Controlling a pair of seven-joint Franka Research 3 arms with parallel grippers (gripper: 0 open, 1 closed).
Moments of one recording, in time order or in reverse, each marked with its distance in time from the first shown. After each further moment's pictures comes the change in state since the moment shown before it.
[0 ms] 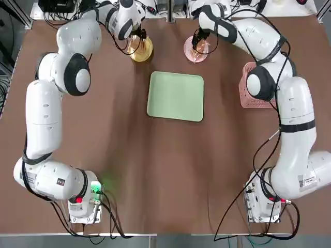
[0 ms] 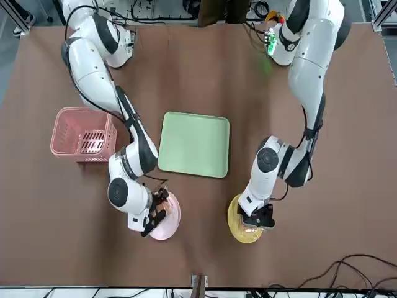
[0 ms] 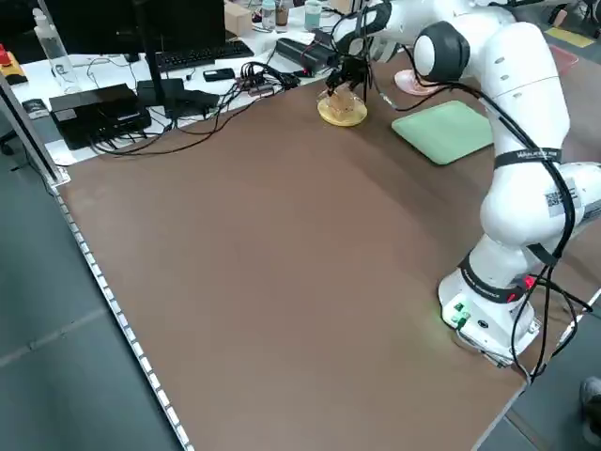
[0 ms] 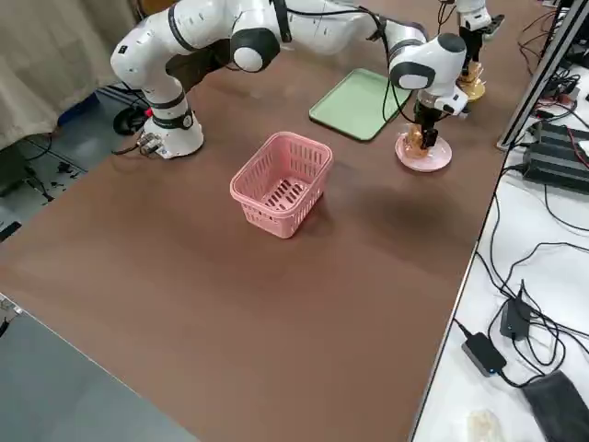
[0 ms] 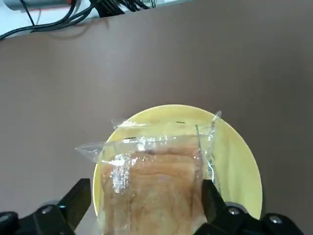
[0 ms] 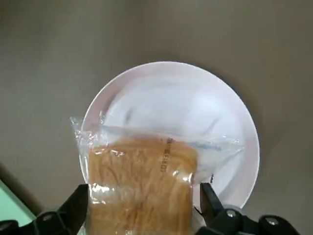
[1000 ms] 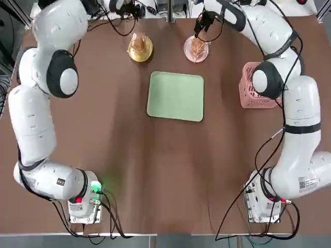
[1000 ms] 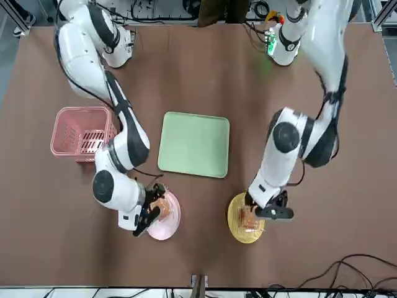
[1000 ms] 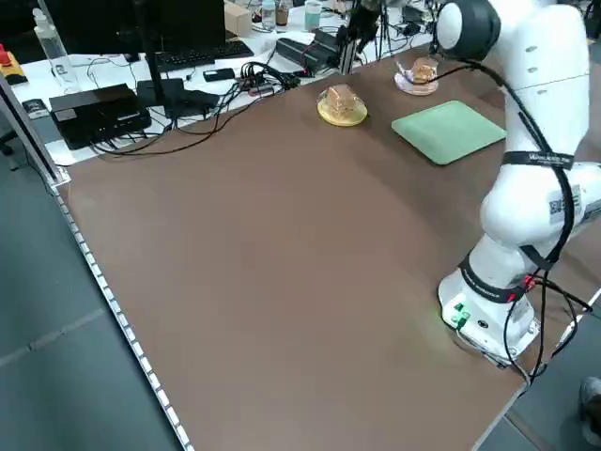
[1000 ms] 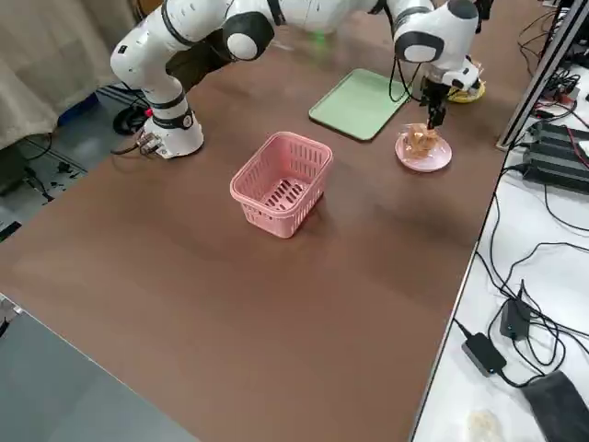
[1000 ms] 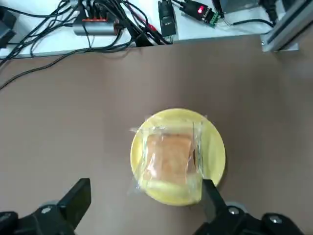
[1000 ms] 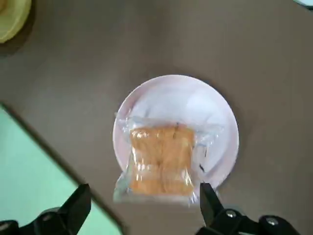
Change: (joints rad) left arm 0.009 -0.278 -0.006 0.016 -0.182 -0.329 0.091; right arm -0.023 -0.143 0.004 0.024 0.039 -0.207 0.000
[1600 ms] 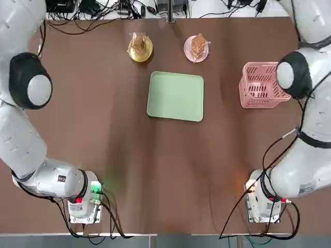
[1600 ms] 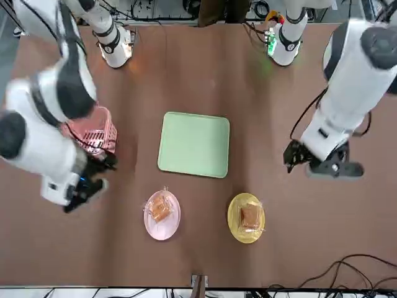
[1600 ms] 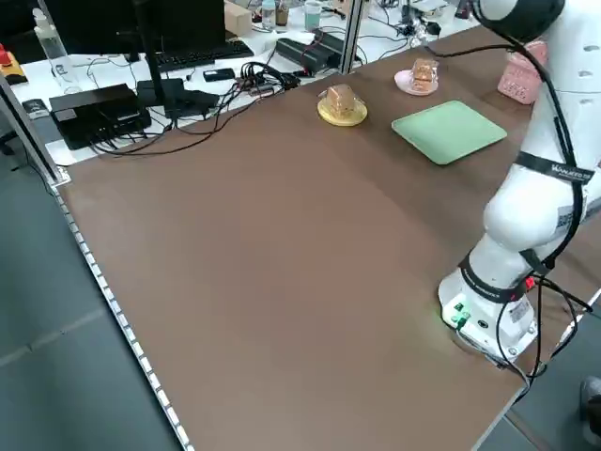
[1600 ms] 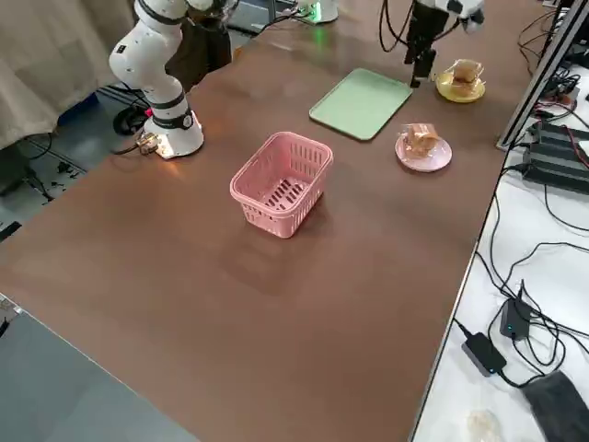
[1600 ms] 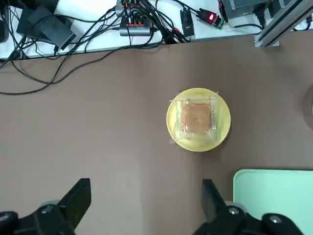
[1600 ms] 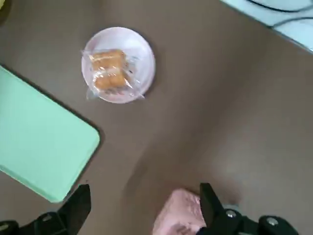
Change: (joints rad) left arm 0.113 -0.293 0.001 -0.005 -0.141 -0.293 0.199; right arm -0.036 -0.420 -0.201 -0.136 0.003 -0.313 0.002
